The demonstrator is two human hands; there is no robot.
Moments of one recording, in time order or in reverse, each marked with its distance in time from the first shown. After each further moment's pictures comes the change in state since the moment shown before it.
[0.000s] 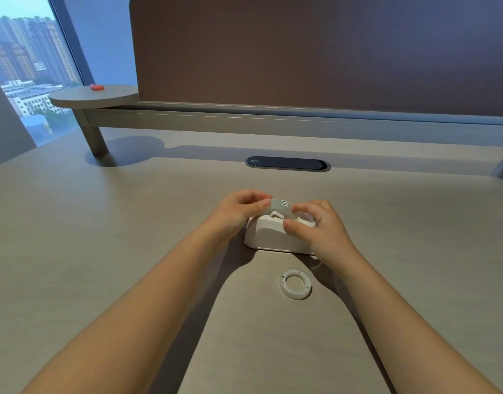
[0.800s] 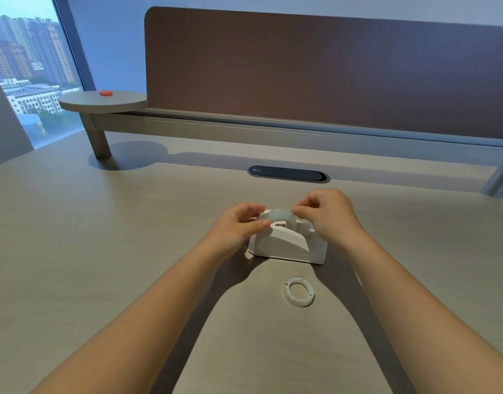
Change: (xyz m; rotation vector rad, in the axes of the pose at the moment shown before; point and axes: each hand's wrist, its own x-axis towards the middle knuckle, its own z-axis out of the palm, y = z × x) left_hand -0.016 -0.008 -0.008 0.043 0.023 0.048; right_hand 0.018 -0.041 -0.016 -0.223 0.036 -0.061
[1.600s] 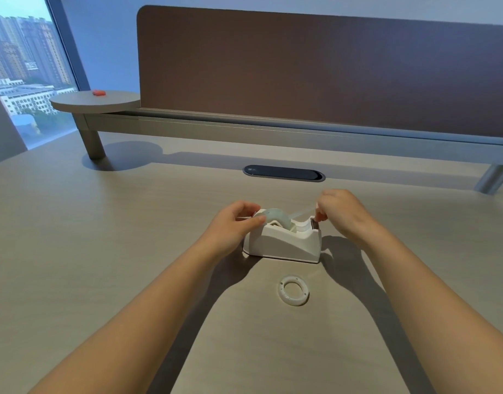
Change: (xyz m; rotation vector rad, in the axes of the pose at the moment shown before) left_hand 0.001 0.000 0.002 0.039 0.020 -0.043; right_hand 0.005 0.015 -0.022 -0.042 -0.083 0.115
